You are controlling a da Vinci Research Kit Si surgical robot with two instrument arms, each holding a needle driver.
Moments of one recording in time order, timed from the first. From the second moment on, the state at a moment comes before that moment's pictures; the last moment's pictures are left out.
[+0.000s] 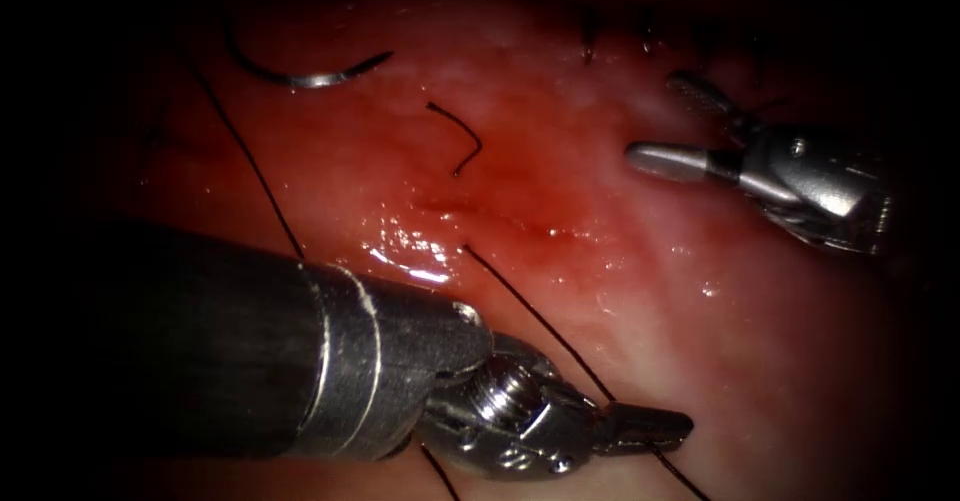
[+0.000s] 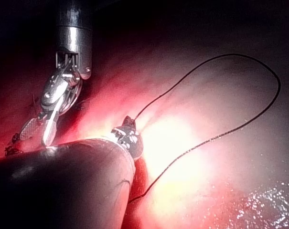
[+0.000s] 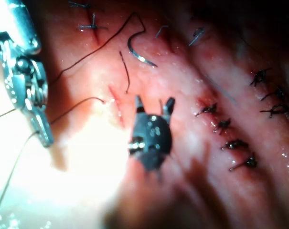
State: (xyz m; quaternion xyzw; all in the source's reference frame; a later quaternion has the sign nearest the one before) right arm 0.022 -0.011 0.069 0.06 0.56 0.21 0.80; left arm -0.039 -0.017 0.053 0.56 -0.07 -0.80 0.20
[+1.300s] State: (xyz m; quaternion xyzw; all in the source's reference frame) right arm 0.034 -0.017 0.065 -0.04 0.63 -0.08 0.77; left arm -0.031 -0.013 0.052 0.60 -0.01 -0.78 0.19
